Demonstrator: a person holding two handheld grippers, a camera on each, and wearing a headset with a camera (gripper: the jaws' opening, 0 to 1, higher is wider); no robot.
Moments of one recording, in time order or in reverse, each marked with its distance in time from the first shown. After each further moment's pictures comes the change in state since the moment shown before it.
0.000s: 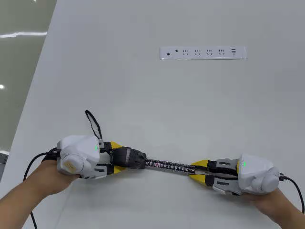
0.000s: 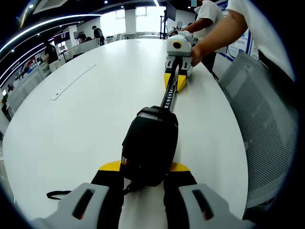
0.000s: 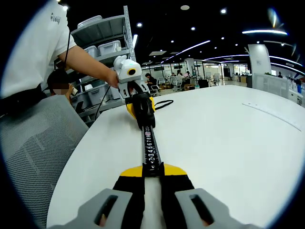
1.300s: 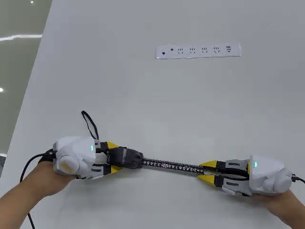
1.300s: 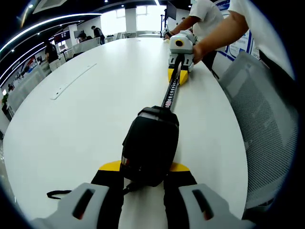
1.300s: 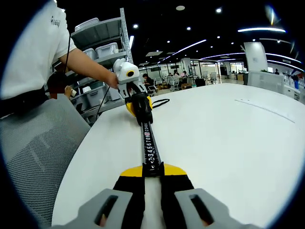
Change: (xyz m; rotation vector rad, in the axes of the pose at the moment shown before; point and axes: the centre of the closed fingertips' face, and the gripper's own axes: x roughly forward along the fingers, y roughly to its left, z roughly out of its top) left arm 0.000 -0.001 0.000 -0.002 0.013 0.004; right arm -0.029 -0.001 -0.009 0.035 -0.006 -0.017
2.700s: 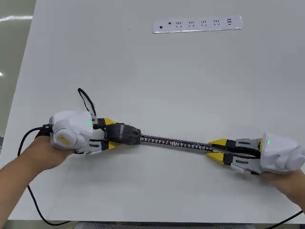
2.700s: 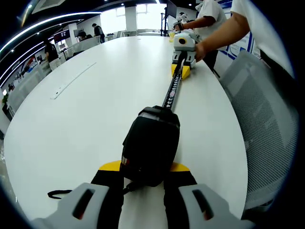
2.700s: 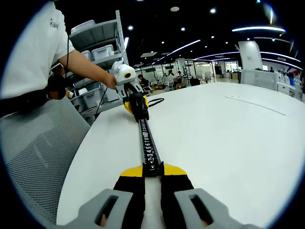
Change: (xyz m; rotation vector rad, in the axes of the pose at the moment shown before) left arm 0.000 -0.002 0.003 0.001 0.017 0.006; right arm -0.031 -0.002 -0.013 0.024 -0.003 -0.046
